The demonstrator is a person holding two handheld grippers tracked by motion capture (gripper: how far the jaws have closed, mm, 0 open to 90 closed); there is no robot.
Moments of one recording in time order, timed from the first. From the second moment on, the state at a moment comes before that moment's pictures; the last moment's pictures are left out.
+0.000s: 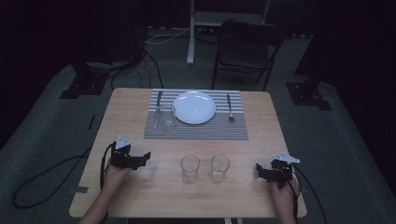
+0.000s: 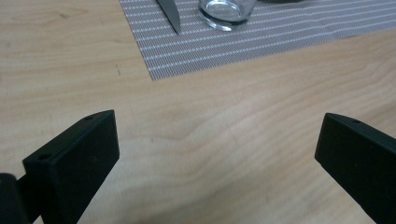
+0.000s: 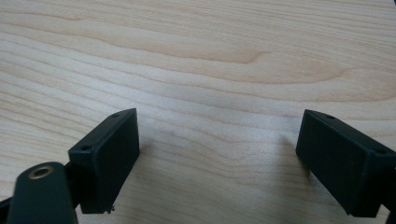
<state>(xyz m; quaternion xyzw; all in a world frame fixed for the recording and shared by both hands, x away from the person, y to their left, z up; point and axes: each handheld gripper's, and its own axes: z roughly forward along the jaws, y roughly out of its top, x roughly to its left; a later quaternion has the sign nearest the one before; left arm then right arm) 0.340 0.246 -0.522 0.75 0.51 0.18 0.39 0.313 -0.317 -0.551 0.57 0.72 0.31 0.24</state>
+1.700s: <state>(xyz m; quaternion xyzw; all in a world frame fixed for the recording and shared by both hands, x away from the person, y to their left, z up) 0.250 0.313 -0.530 0.69 0.56 0.24 0.38 0.313 -0.317 -0.550 0.57 0.72 0.31 0.24</state>
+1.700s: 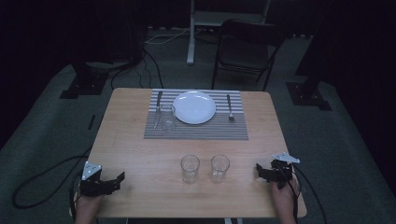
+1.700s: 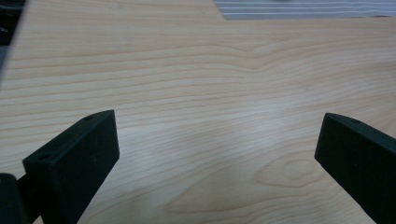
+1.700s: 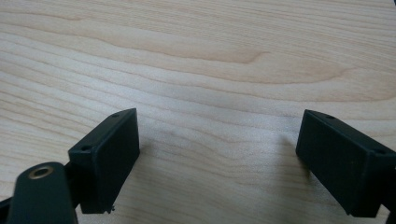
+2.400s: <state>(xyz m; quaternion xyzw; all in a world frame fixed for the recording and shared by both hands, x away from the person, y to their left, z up) 0.241 0.337 -0.541 0.69 0.58 0.24 0.36 0.313 -0.317 -0.550 0.57 0.72 0.31 0.24</state>
